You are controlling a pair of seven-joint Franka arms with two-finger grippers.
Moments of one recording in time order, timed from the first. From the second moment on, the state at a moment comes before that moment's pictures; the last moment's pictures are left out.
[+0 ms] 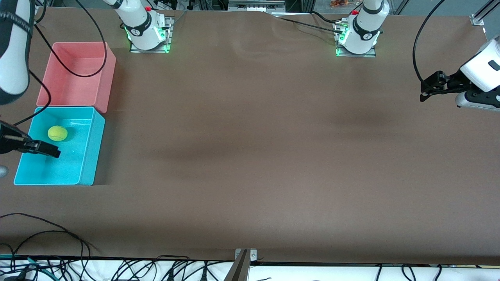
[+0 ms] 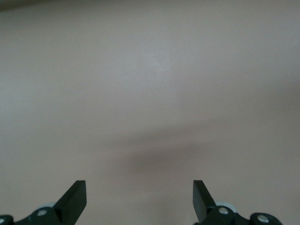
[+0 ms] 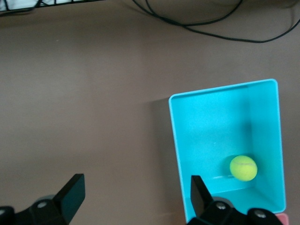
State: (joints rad) left arm 0.00 0.03 -0.04 -1.55 0.03 1.56 0.12; right arm 0.14 0.42 -0.27 -1.27 0.08 1.70 0.04
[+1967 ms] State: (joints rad) left arm -0.01 0.03 -0.07 -1.54 0.03 1.56 0.12; right arm -0.11 0.05 0.10 -1.67 0.02 1.76 0.28
